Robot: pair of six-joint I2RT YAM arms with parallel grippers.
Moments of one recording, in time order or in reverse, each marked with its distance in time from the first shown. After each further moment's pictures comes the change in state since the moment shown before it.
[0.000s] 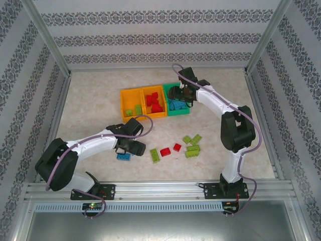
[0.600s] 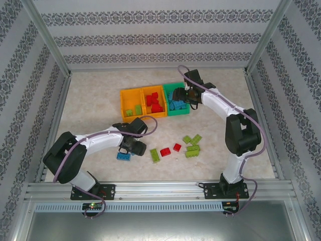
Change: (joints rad) left arm -0.019 0.104 0.057 -0.024 -0.015 0.002; right arm -0.039 -0.083 -0.109 0.051 -0.006 0.003
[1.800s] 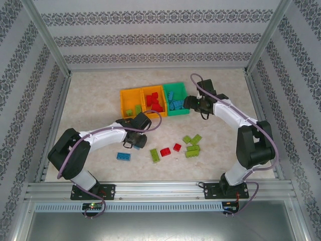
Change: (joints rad) left arm 0.000 0.053 0.099 0.048 -0.051 0.036; right arm -0.088 -0.207 -0.297 0.069 0.004 0.001
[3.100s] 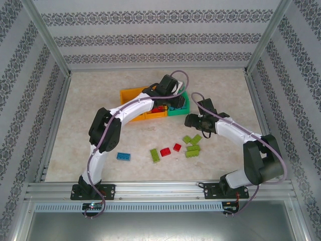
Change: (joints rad) left arm 0.029 0.573 0.931 0.145 0.227 0.000; right arm 0.073 -0.187 -0.332 0.079 0.032 0.091
